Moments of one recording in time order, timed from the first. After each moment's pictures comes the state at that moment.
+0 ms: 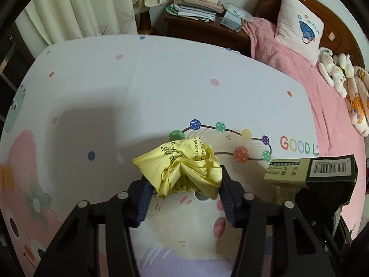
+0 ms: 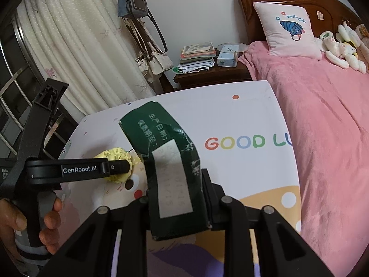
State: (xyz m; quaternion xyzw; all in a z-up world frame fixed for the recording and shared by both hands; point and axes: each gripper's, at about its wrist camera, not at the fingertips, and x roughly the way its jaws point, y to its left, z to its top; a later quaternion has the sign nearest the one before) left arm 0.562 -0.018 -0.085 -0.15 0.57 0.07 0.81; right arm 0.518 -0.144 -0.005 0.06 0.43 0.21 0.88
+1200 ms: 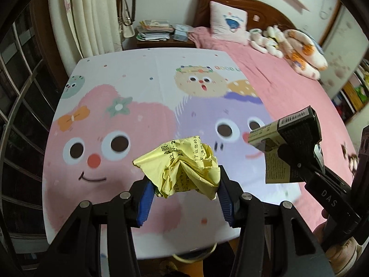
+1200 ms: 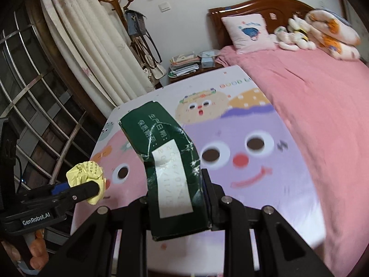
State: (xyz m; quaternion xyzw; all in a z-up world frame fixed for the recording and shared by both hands) left arm 0.183 0.062 0.052 -0.06 0.50 -0.09 0.86; right arm 0.186 -0.110 0.066 0.12 0.40 0.11 0.90
